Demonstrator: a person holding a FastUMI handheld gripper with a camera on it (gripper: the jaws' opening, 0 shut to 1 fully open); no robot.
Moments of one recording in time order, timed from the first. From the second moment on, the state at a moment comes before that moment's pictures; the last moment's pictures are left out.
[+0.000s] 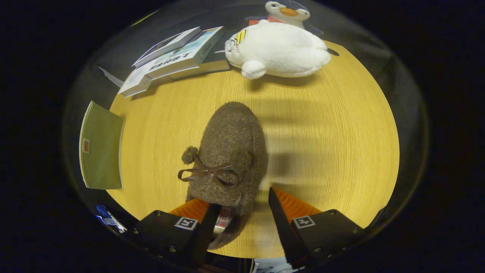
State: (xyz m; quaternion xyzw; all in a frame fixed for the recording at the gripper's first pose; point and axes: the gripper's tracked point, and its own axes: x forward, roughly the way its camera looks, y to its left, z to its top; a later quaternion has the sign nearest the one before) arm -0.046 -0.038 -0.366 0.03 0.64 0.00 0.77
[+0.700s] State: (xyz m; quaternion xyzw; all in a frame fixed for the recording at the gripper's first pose) arm -0.024 0.012 -0.323 0.01 0.65 0.01 0.76
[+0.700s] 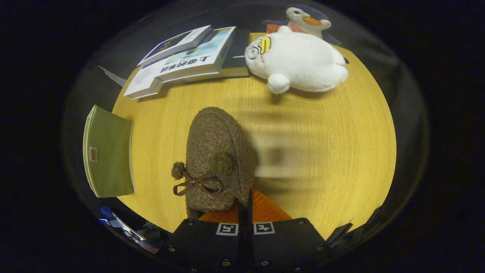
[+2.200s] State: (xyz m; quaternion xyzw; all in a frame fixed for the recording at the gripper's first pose) arm 0.023 0.366 -0.211 -0.06 0.59 0.23 0.77
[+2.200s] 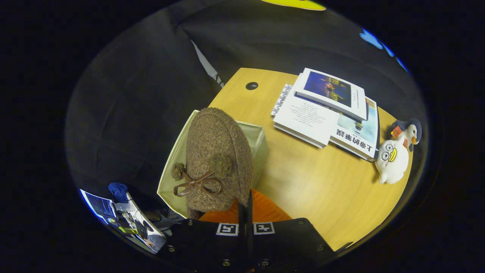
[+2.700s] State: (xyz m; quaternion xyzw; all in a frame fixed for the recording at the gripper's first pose) arm 0.027 0.423 -0.240 -0.08 0.60 0.24 0.76
